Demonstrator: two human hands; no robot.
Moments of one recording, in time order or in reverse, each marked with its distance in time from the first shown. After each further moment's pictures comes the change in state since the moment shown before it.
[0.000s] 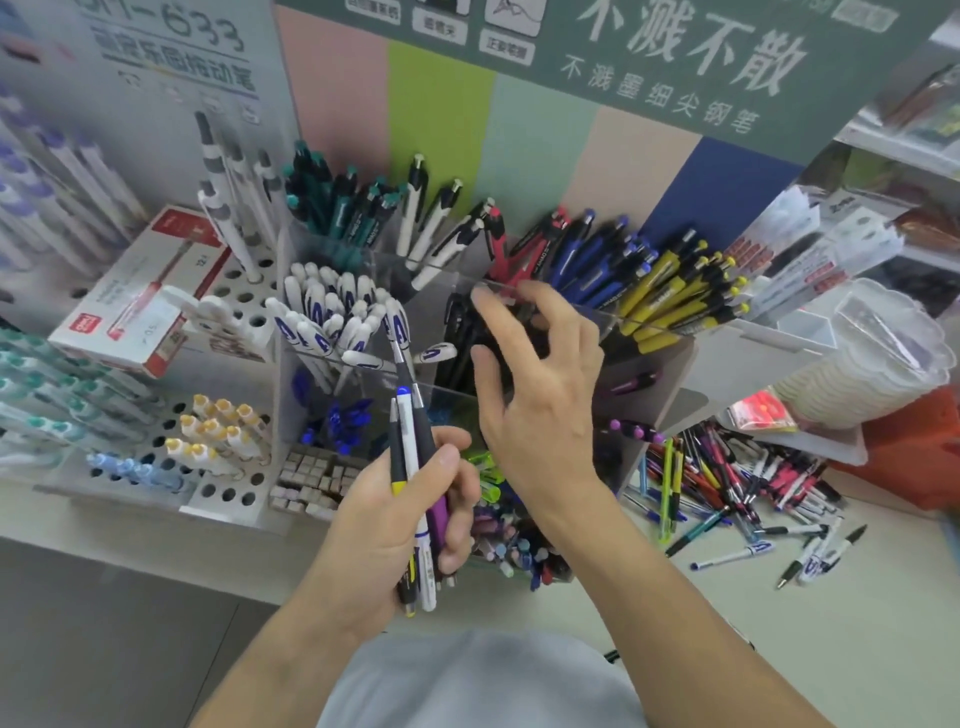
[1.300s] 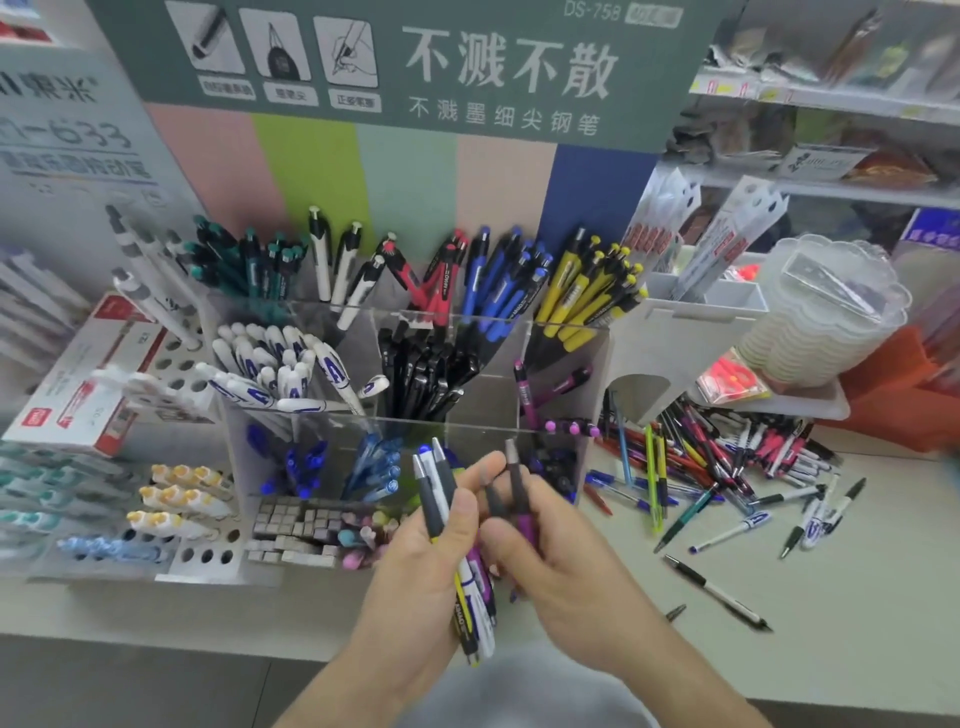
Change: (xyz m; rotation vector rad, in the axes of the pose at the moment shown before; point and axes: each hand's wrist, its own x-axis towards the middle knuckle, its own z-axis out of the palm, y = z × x) left_hand -0.004 -0.036 0.048 0.165 -0.063 -0.076; right_hand -0.077 0.019 -0.091 0.875 -0.723 0.730
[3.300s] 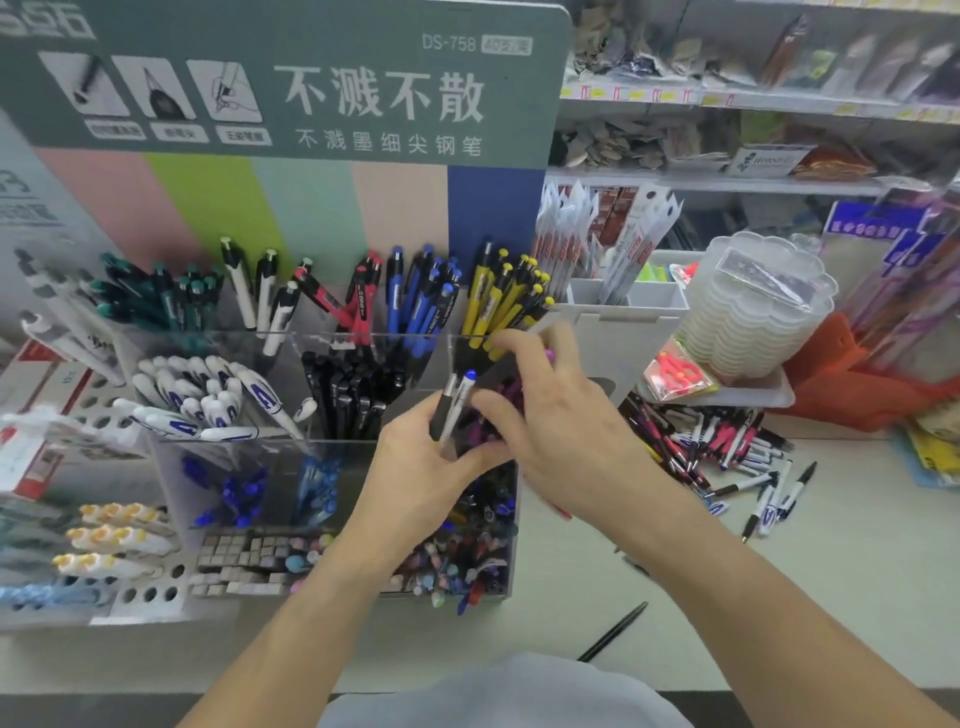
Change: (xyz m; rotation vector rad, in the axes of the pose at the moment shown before) left_hand 0.073 0.025 0.037 0.812 0.067 0.374; right_hand 0.038 -0.050 -0.081 -0.836 0.364 -0.354
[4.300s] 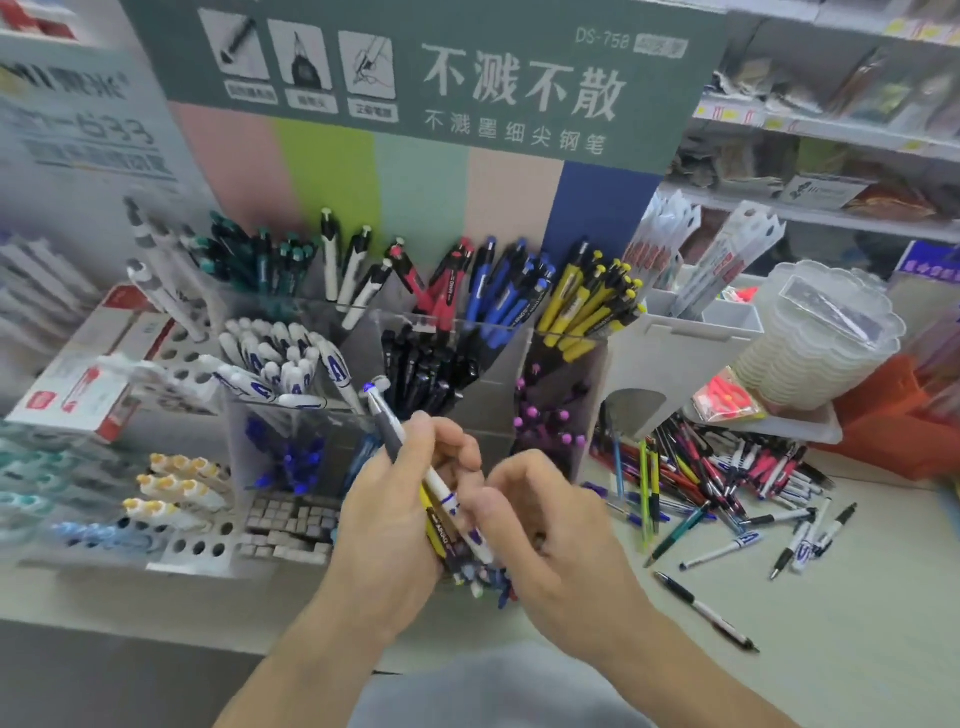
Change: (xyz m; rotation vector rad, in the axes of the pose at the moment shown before) left_hand -0.052 0.004 -0.038 -0.888 0.106 -0.281; right_hand -0.055 -0.053 0.046 0.733 -0.116 0.115
